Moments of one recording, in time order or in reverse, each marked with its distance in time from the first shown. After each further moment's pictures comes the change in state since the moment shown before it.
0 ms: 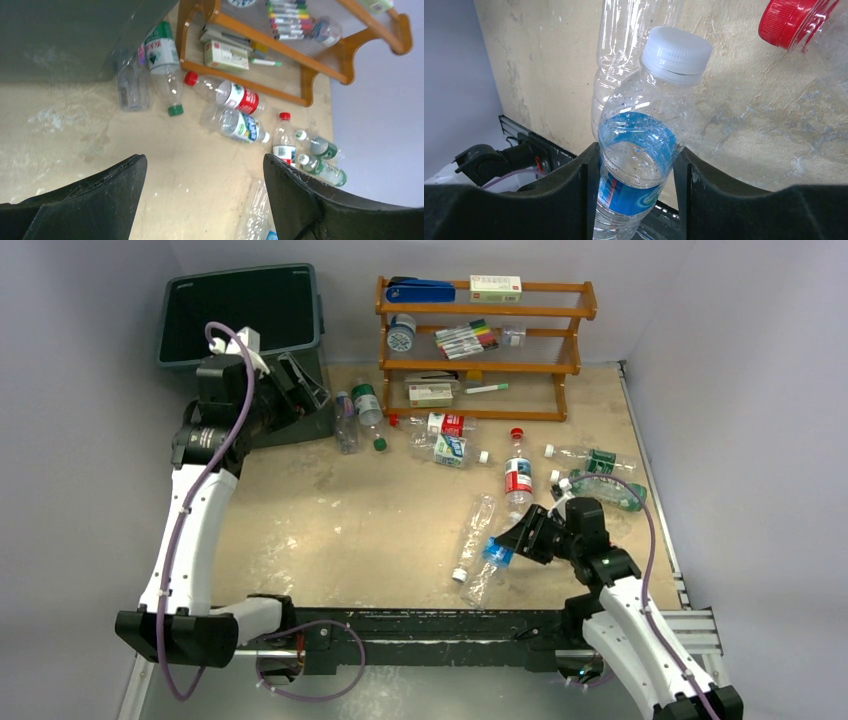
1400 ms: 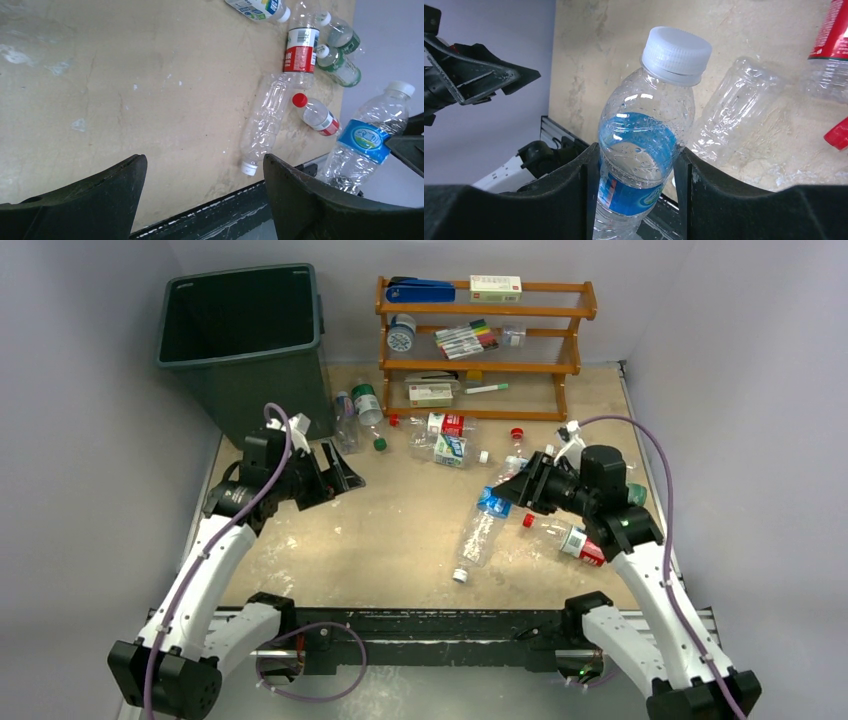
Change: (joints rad) left arm -0.140 -0.251 -0.508 -0.034 0.146 -0.058; right arm 0.000 0.175 0.460 -0.083 -0.052 -0.062
